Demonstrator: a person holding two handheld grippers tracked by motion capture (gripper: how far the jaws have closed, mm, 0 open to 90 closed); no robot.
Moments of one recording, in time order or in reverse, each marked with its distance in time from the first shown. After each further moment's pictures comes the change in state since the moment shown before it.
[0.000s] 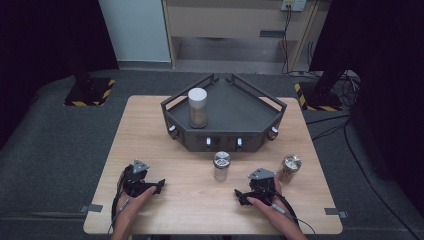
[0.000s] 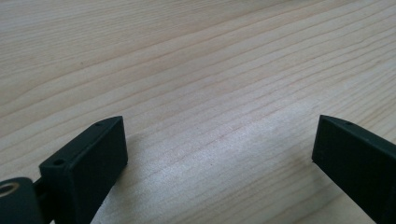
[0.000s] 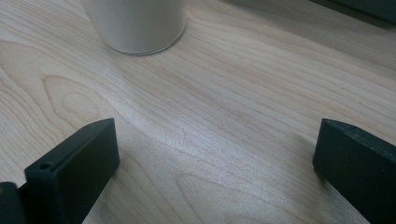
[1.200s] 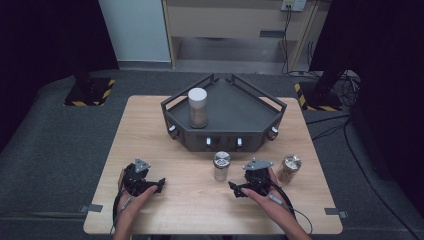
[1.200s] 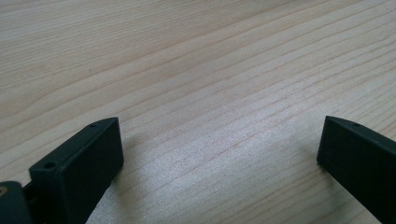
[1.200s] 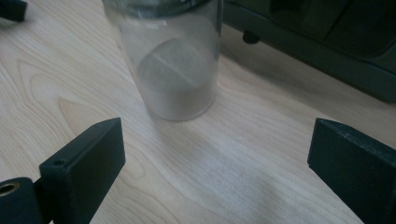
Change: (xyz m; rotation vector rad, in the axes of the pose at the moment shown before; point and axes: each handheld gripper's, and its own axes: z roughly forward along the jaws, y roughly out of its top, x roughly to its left) left arm -0.001 0.003 0.004 0.007 0.023 0.019; right arm -0.002 0.038 -0.012 -0.042 0.071 -0.025
